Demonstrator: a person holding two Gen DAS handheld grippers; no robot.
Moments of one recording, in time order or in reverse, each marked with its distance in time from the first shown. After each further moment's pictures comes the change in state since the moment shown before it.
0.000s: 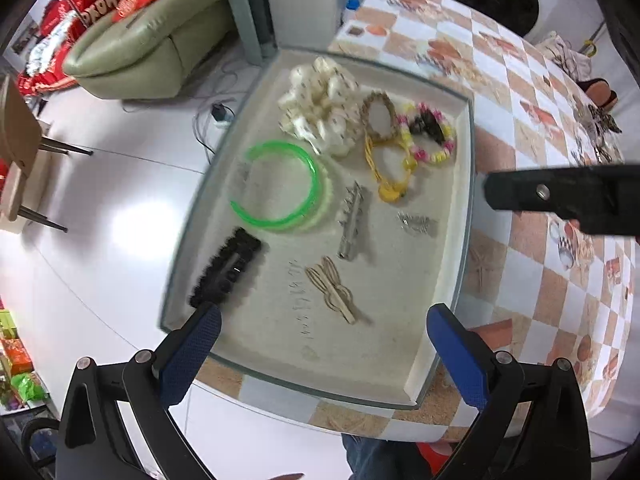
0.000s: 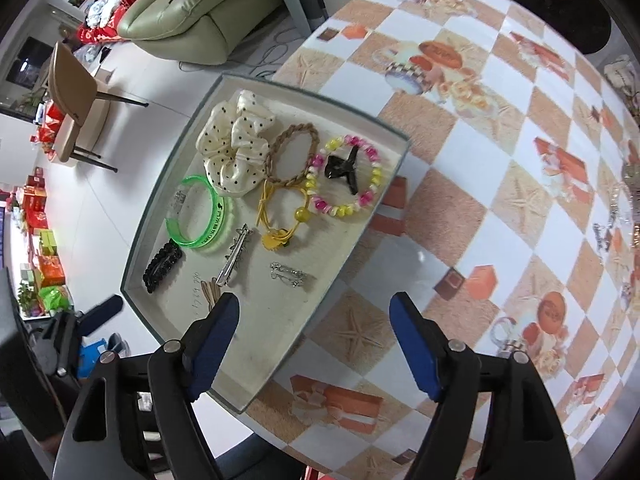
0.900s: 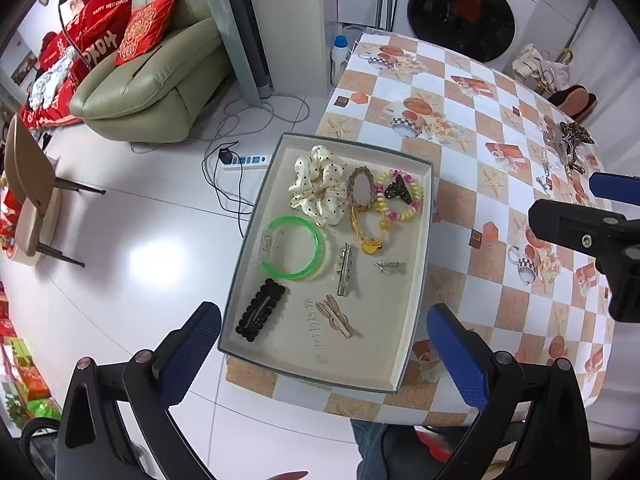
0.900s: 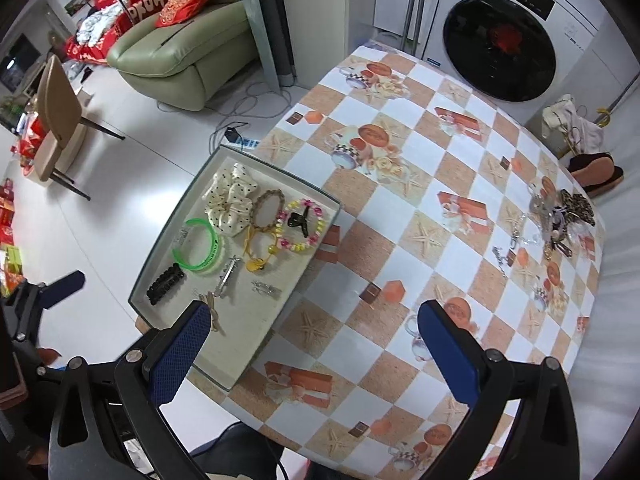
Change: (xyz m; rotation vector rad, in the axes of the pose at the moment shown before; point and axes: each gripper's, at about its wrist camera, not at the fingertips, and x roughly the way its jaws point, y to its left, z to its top) left arm -0.090 -0.007 0.028 0.071 -0.085 0.019; right arm -0.112 0.015 -0.017 -0.016 -0.167 -0.192
